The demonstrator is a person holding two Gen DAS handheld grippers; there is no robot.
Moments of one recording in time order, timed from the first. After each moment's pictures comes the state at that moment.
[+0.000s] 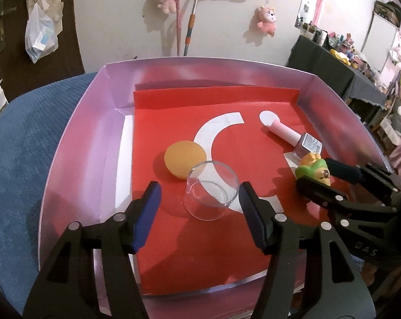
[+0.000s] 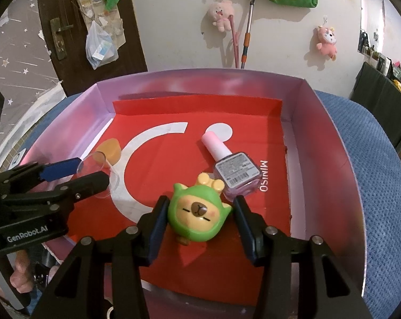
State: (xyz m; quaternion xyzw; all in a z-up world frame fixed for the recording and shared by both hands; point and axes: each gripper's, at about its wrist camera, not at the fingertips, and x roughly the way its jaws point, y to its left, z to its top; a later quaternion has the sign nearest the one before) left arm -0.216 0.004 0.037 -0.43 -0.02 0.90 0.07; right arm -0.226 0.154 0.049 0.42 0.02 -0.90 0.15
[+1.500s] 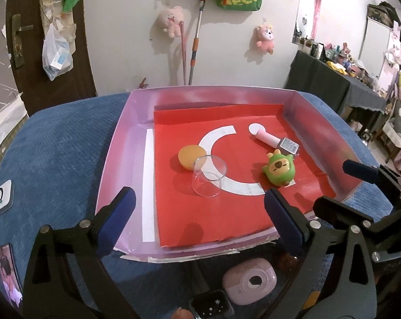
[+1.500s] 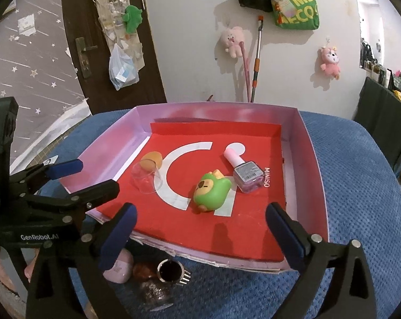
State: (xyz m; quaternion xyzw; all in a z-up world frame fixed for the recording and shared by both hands) left arm -0.159 -0.001 0.077 -0.38 -0.01 0.92 0.06; right arm -0.160 0.161 0.092 0.36 -0.01 -0.92 0.19
